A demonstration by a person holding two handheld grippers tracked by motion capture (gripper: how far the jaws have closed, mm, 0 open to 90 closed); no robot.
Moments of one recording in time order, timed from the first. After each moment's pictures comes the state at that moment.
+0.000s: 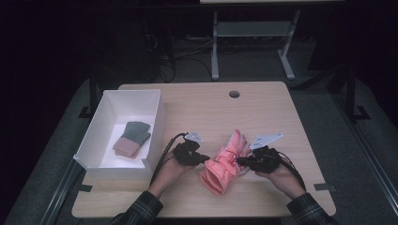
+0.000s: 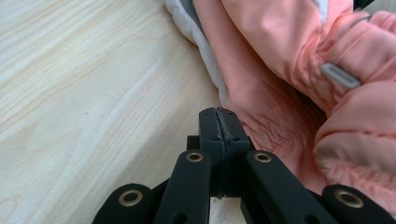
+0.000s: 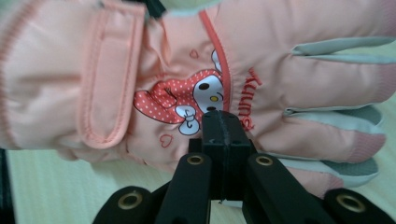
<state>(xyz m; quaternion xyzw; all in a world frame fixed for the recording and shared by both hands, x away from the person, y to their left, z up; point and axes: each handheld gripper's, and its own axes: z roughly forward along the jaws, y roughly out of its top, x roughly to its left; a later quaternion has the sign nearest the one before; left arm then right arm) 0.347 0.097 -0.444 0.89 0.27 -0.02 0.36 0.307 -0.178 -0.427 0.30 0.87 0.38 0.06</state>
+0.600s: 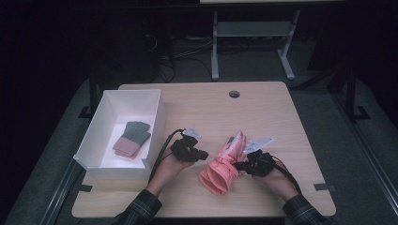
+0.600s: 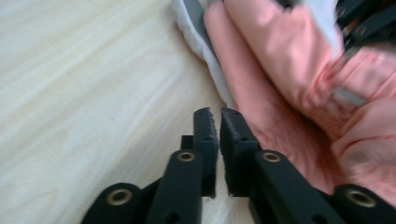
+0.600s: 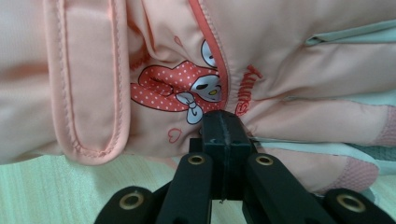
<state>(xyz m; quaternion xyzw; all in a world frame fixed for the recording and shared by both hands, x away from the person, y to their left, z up) 0.353 0.103 -0.427 0.88 0.29 -0.01 0.37 0.309 -0.169 -0.452 0.31 0.88 0.35 0.05</state>
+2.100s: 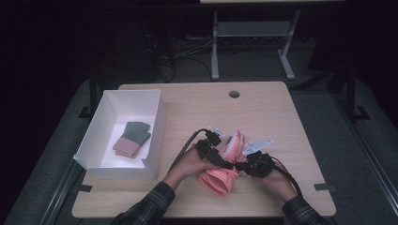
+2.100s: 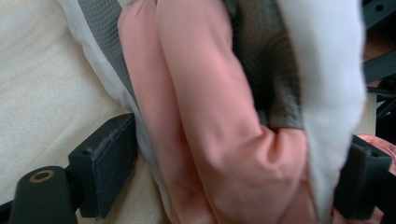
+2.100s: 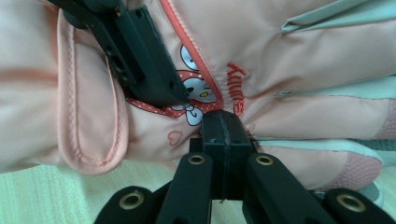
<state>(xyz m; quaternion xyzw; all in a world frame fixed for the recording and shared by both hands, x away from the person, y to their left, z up) 0.376 0.033 -0.457 0.89 0.29 -0.14 0.33 0.307 -0.167 -0.454 0.31 0.88 0.35 0.06</state>
